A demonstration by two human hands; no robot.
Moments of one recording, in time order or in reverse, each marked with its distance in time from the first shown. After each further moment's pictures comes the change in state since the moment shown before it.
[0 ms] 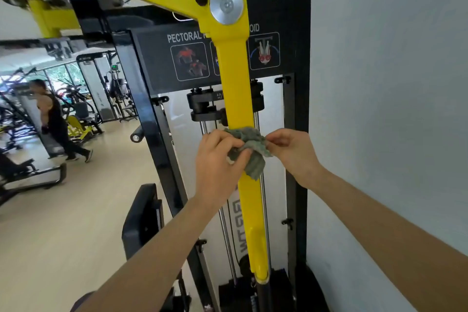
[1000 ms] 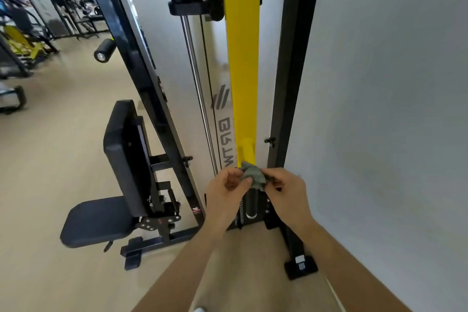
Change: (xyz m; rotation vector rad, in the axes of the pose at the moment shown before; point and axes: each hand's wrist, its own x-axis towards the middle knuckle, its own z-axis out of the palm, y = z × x) left_hand -0.248 0.012 0.007 -0.551 -0.406 -0.959; right_hand -0.233 0.112 0.043 -0.372 -0.003 0.277
